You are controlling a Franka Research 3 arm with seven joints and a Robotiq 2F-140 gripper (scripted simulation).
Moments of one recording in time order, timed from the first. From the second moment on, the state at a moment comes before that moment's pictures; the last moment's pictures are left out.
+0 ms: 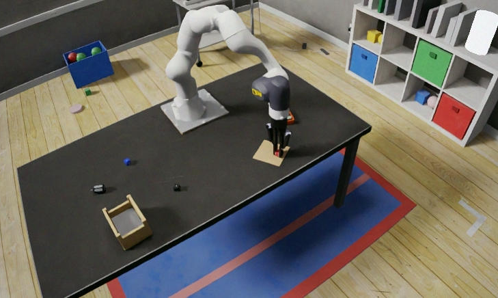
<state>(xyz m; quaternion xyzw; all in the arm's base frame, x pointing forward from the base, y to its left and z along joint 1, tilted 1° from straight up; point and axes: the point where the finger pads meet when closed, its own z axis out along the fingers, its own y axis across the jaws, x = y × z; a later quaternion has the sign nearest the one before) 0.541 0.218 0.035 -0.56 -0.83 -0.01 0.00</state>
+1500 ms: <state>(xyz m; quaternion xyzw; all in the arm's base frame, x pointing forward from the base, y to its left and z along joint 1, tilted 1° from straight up) 0.543 0.218 0.055 -0.56 -0.83 -0.01 0.00</state>
